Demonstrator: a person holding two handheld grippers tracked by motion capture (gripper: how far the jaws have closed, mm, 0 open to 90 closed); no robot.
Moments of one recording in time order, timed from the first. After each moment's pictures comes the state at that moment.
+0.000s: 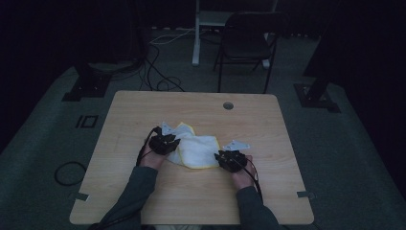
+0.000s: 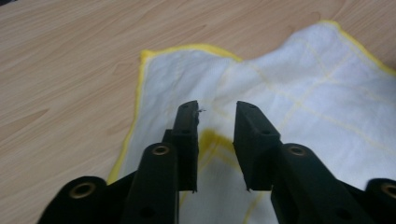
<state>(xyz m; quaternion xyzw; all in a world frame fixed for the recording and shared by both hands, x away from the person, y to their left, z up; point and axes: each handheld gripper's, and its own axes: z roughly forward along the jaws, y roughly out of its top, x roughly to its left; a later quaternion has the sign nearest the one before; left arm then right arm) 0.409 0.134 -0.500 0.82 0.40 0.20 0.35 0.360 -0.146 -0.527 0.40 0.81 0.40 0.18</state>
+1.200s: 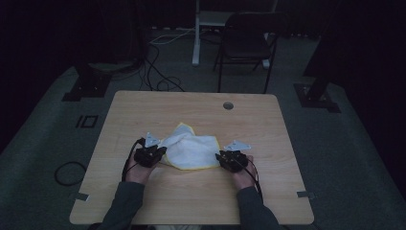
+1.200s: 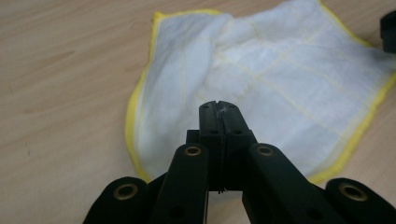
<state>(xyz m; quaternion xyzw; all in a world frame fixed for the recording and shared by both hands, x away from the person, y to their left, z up) 0.350 0.181 -0.494 0.81 0.43 0.19 0.36 0.360 -0.149 -0.530 0.41 0.80 0.40 0.18</state>
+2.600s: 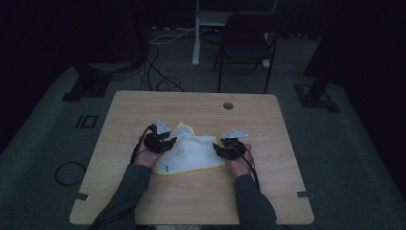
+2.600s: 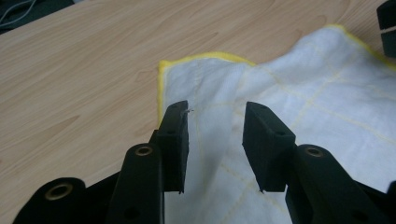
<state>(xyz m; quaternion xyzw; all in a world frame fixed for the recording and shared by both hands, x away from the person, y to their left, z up) 0.407 0.151 -0.488 0.83 0.39 0.22 0.35 0.401 -0.143 -0.522 0.43 0.79 0.39 0.19</state>
